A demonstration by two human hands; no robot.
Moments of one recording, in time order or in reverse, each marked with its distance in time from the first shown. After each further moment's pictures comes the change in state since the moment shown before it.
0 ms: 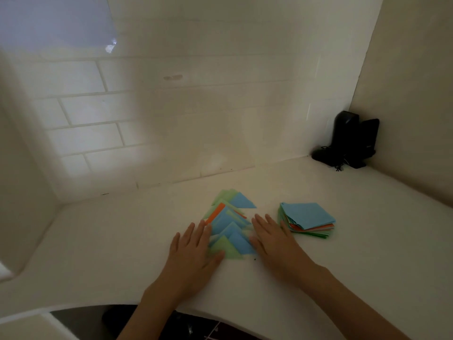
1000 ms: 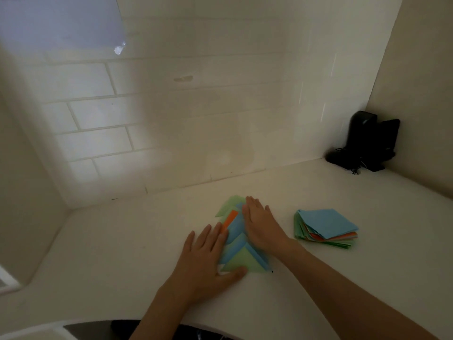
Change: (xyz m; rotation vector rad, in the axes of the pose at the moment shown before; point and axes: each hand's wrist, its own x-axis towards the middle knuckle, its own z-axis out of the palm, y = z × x) left_hand 0.014 -0.014 -0.001 0.025 -0.016 0.126; right_hand 0.084 -0.037 -0.001 0.333 0.020 0.081
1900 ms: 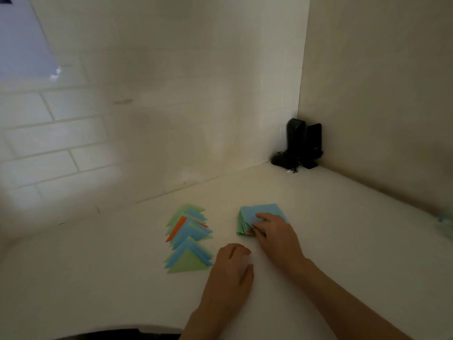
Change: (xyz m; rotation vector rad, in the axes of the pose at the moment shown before) left_hand 0.008 0.153 0.030 -0.542 0.377 0.285; right_hand -0.101 0.111 -0.060 -0.146 0.452 0.020
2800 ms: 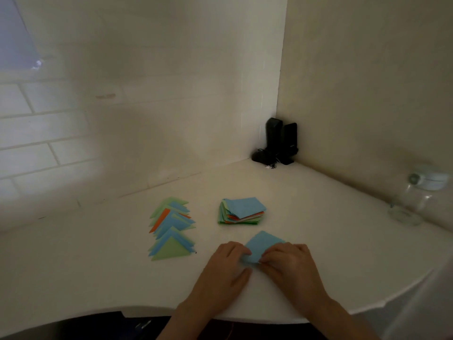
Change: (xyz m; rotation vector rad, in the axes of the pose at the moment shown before) left_hand -0.018 0.027 0.002 -0.092 -0.098 0.210; right_hand -0.112 0.015 -0.055 -0.062 0.159 -0.140
